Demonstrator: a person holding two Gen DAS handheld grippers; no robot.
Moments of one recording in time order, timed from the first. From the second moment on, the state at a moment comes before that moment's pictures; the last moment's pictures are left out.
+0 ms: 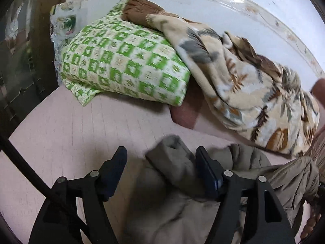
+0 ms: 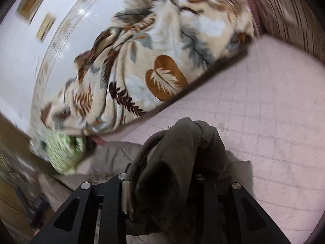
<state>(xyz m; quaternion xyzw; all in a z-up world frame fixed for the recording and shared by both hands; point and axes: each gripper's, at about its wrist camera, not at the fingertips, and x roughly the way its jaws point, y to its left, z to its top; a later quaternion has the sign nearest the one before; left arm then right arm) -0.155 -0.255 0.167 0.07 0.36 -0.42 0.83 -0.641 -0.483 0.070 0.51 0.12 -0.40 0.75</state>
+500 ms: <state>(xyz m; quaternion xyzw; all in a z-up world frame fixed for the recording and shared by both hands) -0.251 -0.222 0.200 0.11 0.29 -0.53 0.79 -0.668 -0.425 0.141 0.47 0.09 -0.35 0.81</state>
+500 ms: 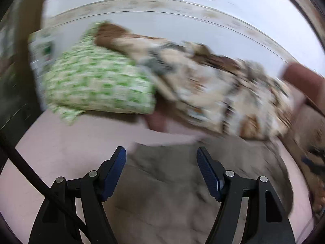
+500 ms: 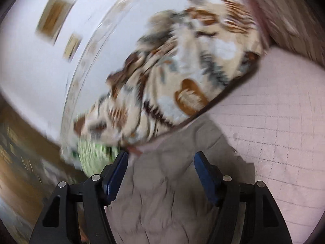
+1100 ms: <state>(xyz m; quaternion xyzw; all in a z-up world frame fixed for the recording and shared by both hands) -0.321 -0.344 0.059 0.25 0.37 -0.52 0.73 -0.540 -0.425 0.031 0.29 0.35 -0.42 0.78</state>
